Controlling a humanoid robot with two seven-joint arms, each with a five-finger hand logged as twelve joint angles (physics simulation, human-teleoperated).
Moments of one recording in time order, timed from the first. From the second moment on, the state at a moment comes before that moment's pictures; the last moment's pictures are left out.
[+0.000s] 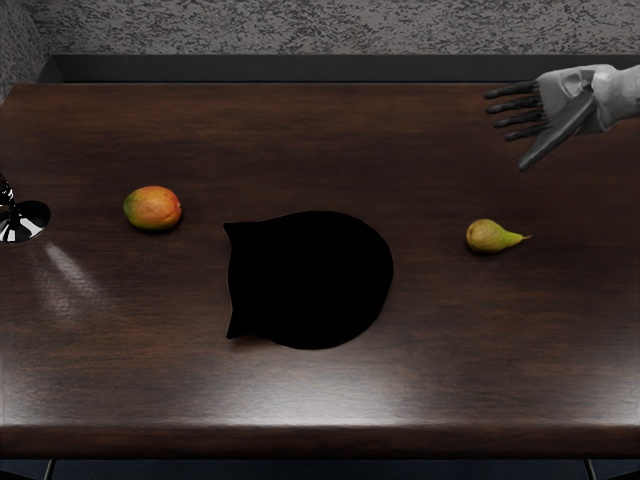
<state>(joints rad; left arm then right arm) 0.00 0.00 -0.07 -0.32 -0.01 0.05 0.06 1.25 -0.73 0.41 0.85 -0.13 0.59 -0.61</state>
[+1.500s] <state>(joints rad) 0.00 0.00 -0.07 -0.32 -0.01 0.05 0.06 1.64 -0.51 -0.64 1.55 -0.42 -0.49 -0.61</state>
